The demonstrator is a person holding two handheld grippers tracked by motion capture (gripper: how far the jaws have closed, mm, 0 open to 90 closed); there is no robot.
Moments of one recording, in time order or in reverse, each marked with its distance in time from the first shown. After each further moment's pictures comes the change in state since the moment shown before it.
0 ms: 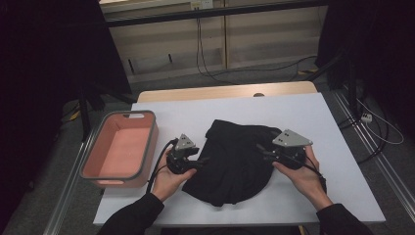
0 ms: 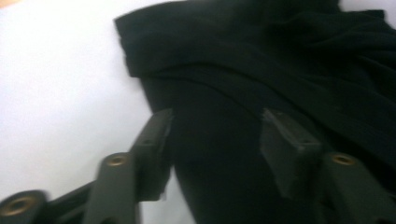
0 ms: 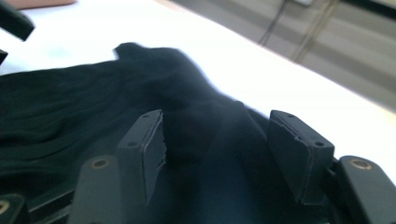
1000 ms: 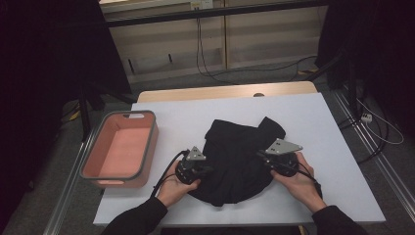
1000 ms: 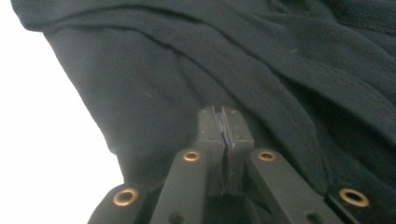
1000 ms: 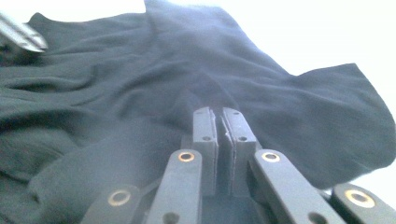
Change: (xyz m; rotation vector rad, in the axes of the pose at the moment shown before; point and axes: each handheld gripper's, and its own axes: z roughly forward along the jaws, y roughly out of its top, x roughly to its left) left arm -0.019 -0.018 0.021 0.119 -0.125 0.018; right arm 0.012 -0.021 0.007 0.121 0.098 -0.004
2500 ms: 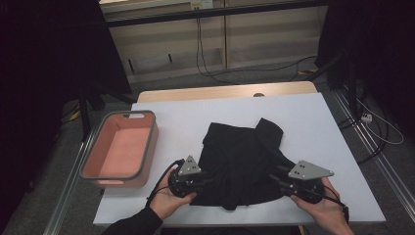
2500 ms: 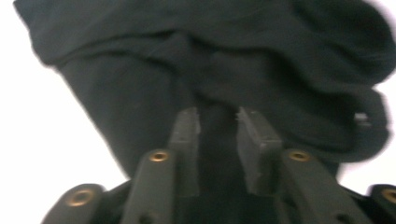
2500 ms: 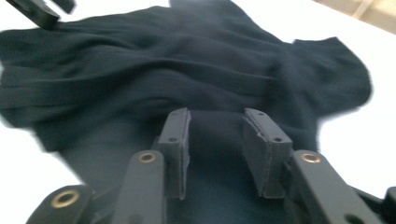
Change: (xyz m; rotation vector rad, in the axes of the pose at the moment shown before) left arm -0.038 -0.010 -0.036 -0.067 0.016 0.119; right arm 0.022 -0.033 -0.068 -0.039 0.063 0.010
